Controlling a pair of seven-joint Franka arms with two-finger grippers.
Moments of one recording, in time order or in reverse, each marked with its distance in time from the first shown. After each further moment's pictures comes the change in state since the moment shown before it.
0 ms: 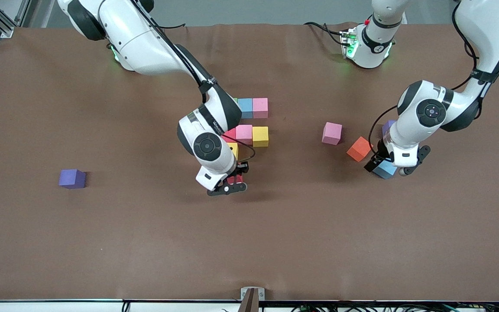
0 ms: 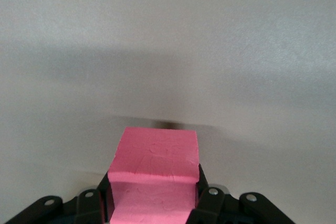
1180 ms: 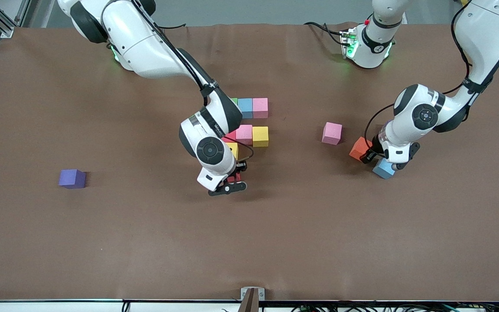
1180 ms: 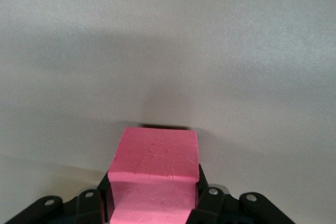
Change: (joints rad) left arm -0.008 0.090 0.036 -0.030 0.046 0.068 -0.071; right arm 0.001 0.025 -0.005 0.000 -0.005 -0.038 -0.034
